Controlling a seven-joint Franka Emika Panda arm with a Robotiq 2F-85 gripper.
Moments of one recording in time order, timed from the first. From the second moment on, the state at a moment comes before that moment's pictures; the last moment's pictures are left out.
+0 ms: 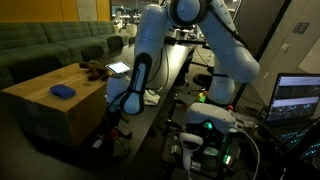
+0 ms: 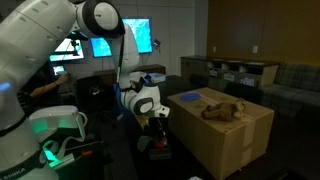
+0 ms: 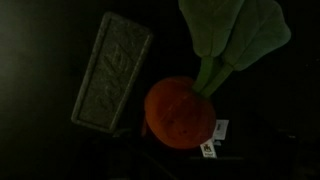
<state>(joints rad) 0.32 0.78 0.07 -2.18 0.02 3.07 0.24</state>
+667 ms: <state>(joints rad) 0.25 0.88 0.15 -2.10 0.02 3.08 0.19</state>
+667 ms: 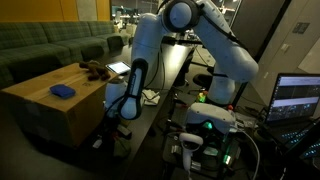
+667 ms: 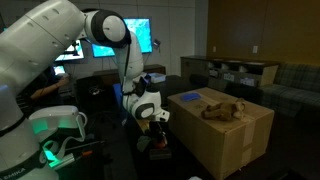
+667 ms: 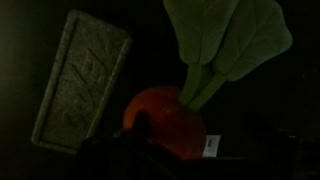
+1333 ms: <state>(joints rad) 0.23 0.90 0.15 -2.08 0.02 3.08 0.17</state>
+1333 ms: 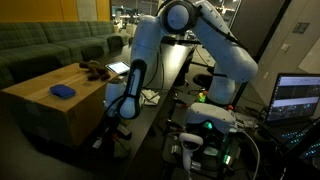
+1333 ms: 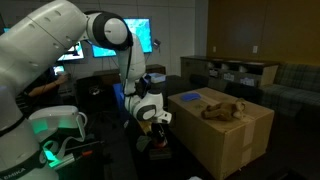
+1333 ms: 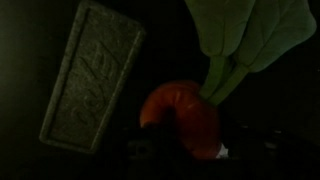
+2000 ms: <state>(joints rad) 0.23 0.89 0.15 -2.08 0.02 3.06 0.17</state>
